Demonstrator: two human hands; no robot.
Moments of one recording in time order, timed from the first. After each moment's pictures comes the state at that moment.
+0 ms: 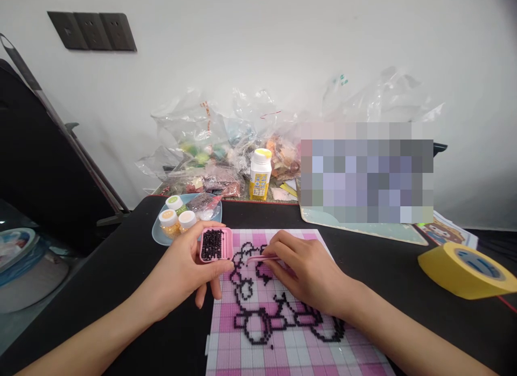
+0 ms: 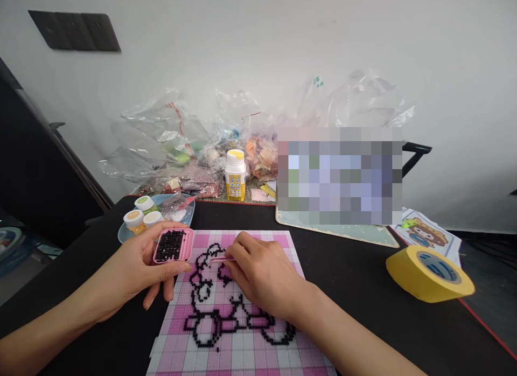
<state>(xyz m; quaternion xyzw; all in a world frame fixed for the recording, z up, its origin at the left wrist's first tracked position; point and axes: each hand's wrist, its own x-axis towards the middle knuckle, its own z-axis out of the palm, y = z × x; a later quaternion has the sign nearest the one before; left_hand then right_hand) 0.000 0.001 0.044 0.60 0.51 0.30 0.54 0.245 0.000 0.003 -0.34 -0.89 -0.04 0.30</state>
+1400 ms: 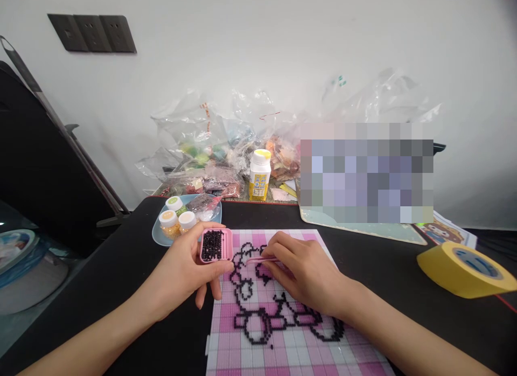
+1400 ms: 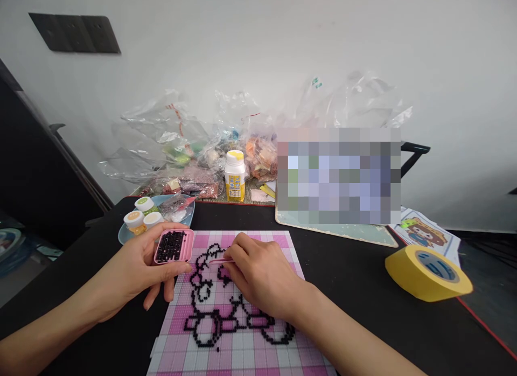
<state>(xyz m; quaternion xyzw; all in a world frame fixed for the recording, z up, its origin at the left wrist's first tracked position) 0.000 -0.001 0.044 0.59 0.51 0.30 0.54 0.243 0.000 0.003 -0.35 -0.89 -0.03 0.30</state>
